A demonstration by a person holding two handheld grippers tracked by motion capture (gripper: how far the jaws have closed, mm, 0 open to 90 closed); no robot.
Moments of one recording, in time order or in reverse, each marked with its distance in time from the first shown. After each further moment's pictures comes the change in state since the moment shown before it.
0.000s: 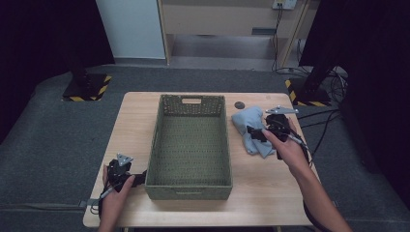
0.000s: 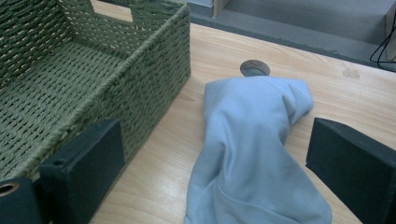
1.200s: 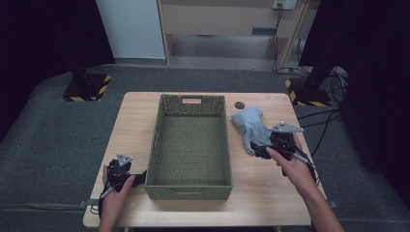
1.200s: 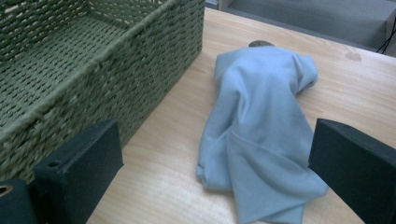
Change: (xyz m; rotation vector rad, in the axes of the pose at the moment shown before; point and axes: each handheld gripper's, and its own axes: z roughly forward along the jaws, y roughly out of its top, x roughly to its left) left arm 0.000 0.000 0.000 0.000 0.000 0.000; right arm 0.016 -0.043 -0.030 -0.008 0.009 -0.046
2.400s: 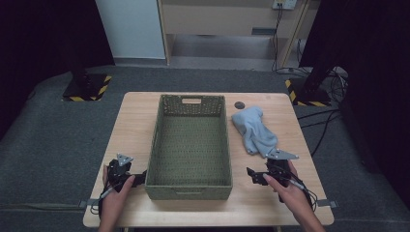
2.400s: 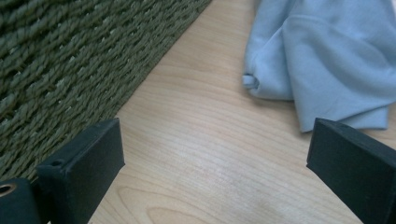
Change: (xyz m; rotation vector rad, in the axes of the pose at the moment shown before) left arm 0.000 0.000 0.000 0.000 0.000 0.000; right arm 0.025 -0.075 0.004 0.080 0.065 0.054
